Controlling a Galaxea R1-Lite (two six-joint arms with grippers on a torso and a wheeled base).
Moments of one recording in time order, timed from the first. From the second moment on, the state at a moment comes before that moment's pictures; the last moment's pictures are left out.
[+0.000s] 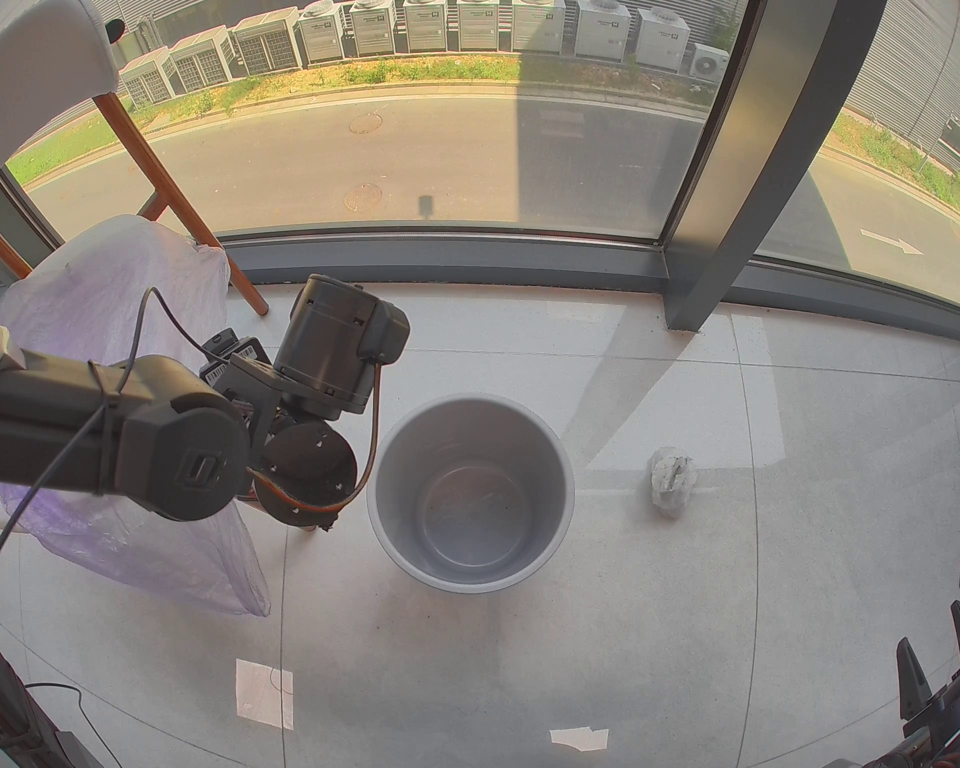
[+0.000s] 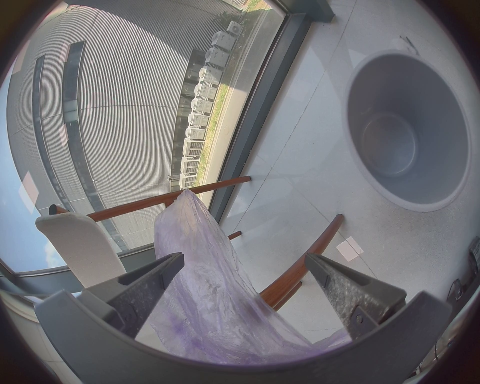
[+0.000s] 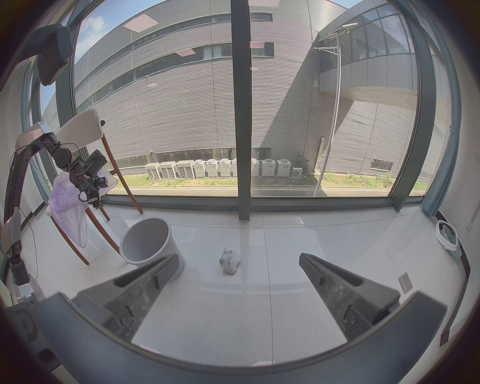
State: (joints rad) left arm -0.64 1.83 -1.23 0.08 1.18 0.66; right arm 0.00 0.02 -0.02 0.00 0.01 0.02
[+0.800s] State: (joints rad) left arm -0.53 1.85 -1.21 0.04 1.22 0.68; right arm 0.00 0.02 -0.02 0.00 0.01 0.02
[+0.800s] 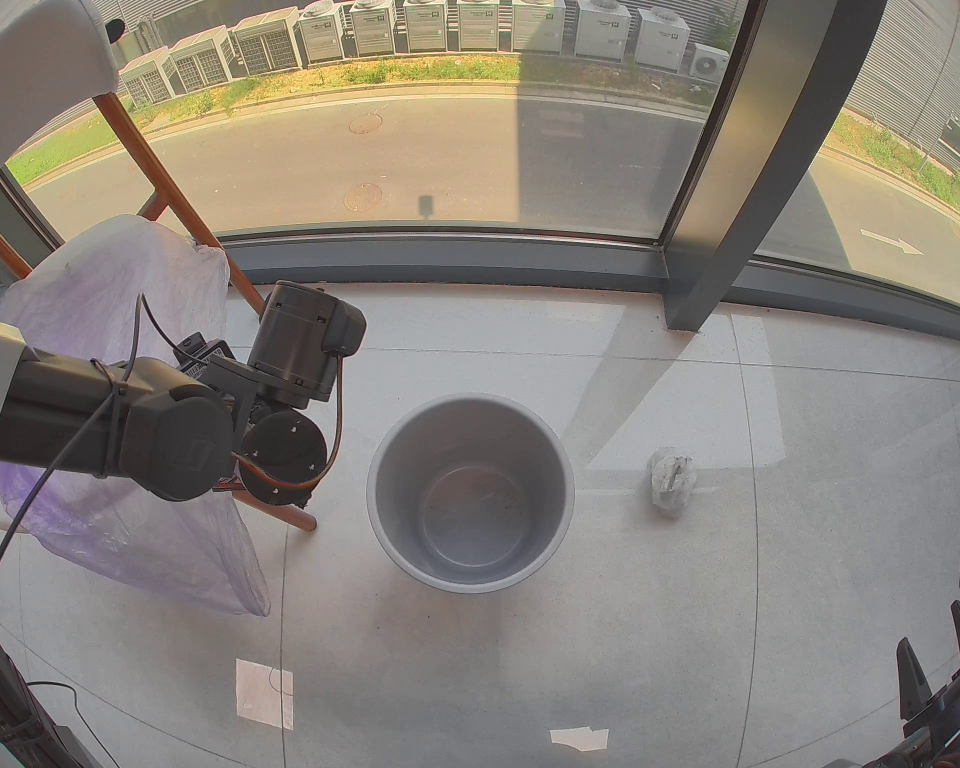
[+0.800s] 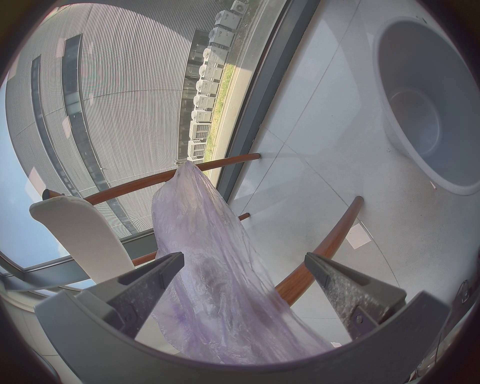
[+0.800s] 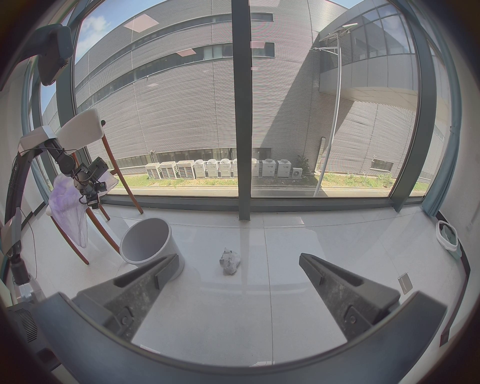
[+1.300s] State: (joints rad) left arm -0.51 1.85 -1.21 0.04 1.22 0.68; right arm 0.00 0.02 -0.02 0.00 0.01 0.02
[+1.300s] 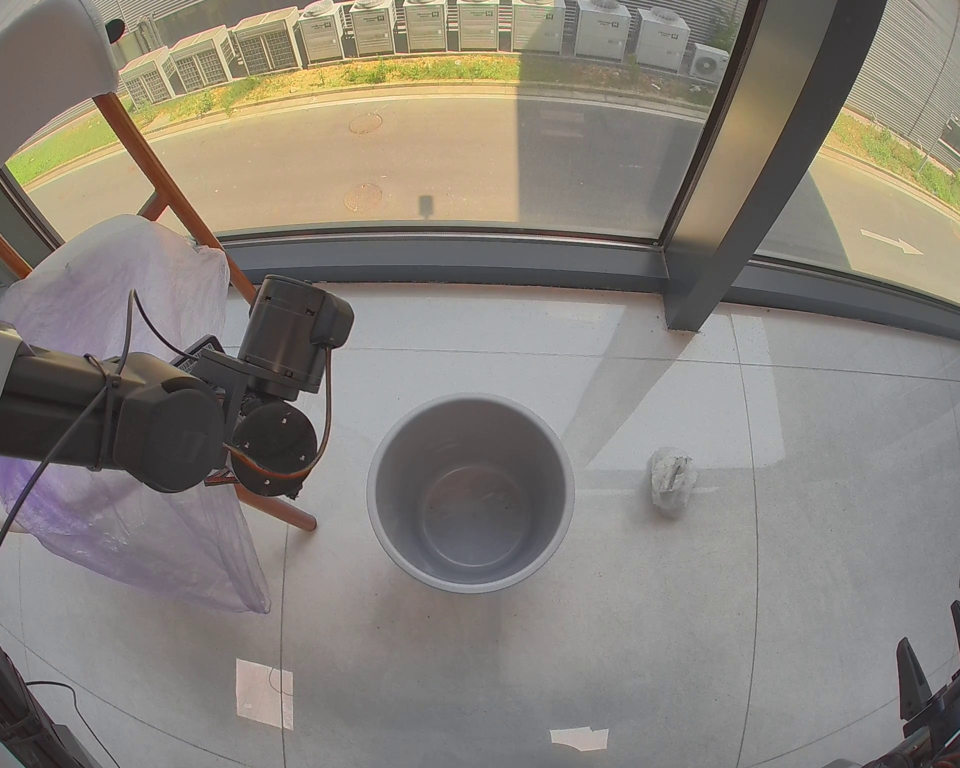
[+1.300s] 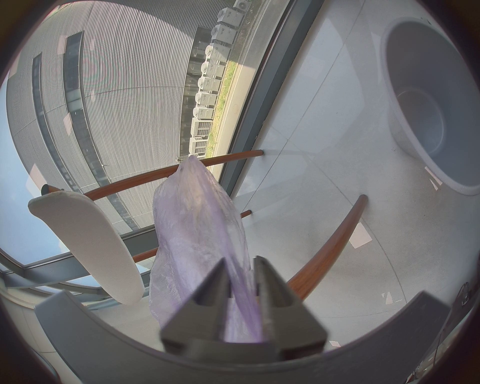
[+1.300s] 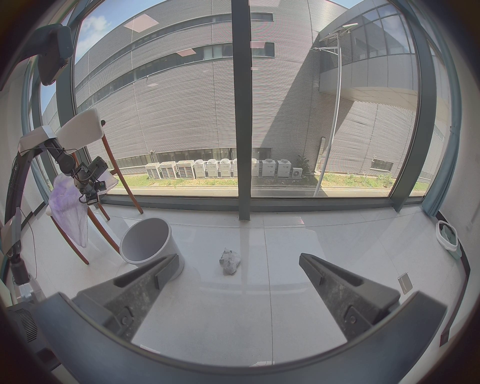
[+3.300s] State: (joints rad) left arm -0.61 0.96 -0.84 -0.20 -0.01 -0.38; right arm 0.00 0.02 -0.02 0.00 0.01 0.02
